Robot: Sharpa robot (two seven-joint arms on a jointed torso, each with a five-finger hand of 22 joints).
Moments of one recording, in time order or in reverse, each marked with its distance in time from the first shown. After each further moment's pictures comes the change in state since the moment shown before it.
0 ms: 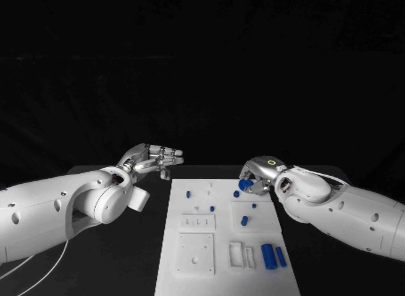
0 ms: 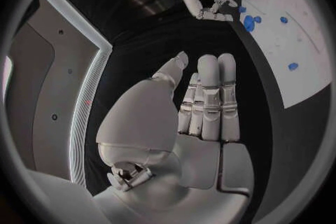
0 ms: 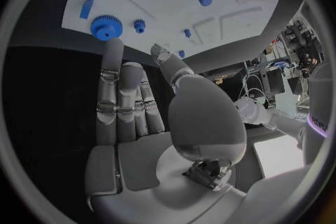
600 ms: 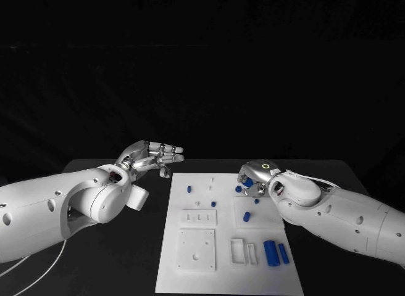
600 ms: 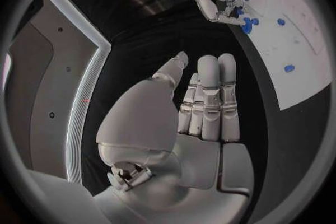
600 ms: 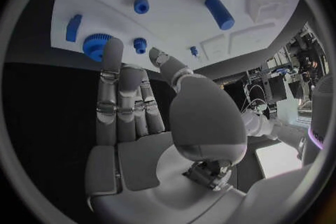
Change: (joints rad) left arm 0.010 -0.013 0.007 0.036 -0.007 0.003 -0.004; left_hand 0.000 0.000 -0.006 0.000 0.000 -0.004 0.003 0.000 0.000 -0.006 0.001 0.000 0.000 0.007 0.000 0.015 -0.003 0.000 0.003 0.004 0.011 0.000; right arm -0.032 0.045 0.000 -0.060 -0.063 -0.009 -0.025; right_hand -0.009 -0.009 0.113 0.035 -0.041 0.019 -0.003 0.000 0.001 0.018 -0.004 0.000 0.000 -0.007 -0.006 0.039 -0.019 -0.001 0.000 0.000 0.017 0.076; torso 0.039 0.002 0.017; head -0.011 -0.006
